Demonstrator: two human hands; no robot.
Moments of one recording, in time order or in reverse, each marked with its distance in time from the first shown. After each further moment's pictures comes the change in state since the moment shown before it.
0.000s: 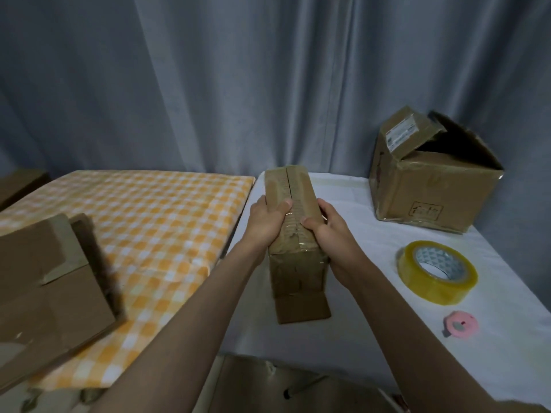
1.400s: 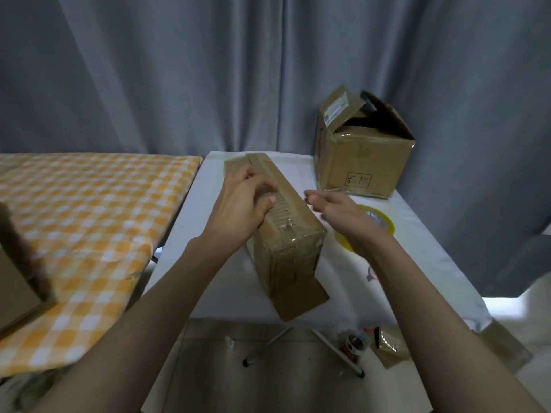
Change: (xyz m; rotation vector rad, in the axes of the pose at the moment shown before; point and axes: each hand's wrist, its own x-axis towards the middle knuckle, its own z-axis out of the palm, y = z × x) left_hand -0.065 0.012 0.033 0.684 -0.031 0.664; right_hand -0.047 -0.014 -0.107 -0.487 0.066 0.063
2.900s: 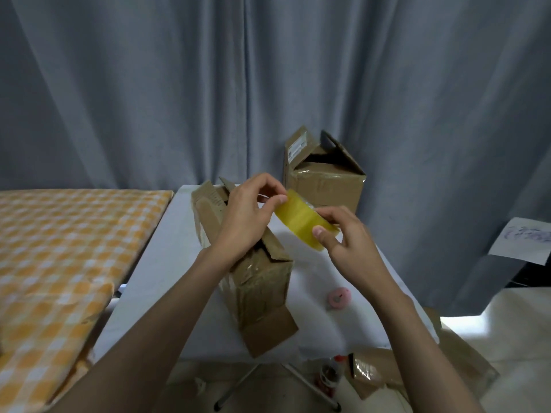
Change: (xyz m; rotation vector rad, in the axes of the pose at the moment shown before) left_hand 0.044 0.073 0.024 -0.458 0.172 0.176; right_hand -0.060 0.001 -0.067 -0.265 0.335 -0.471
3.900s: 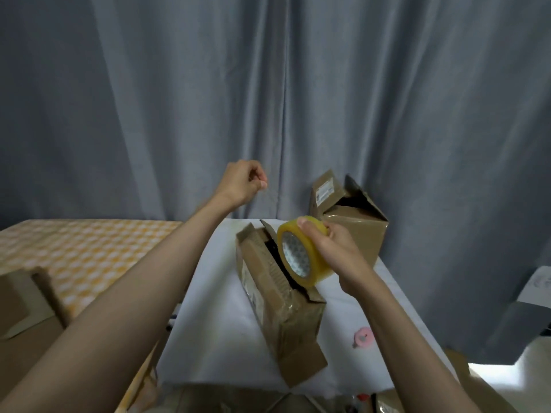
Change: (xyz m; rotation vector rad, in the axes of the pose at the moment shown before) left_hand 0.117 0.015 -0.124 0.387 -0.120 -0.136; right_hand 0.059 -0.106 0.019 0.408 -0.118 0.371
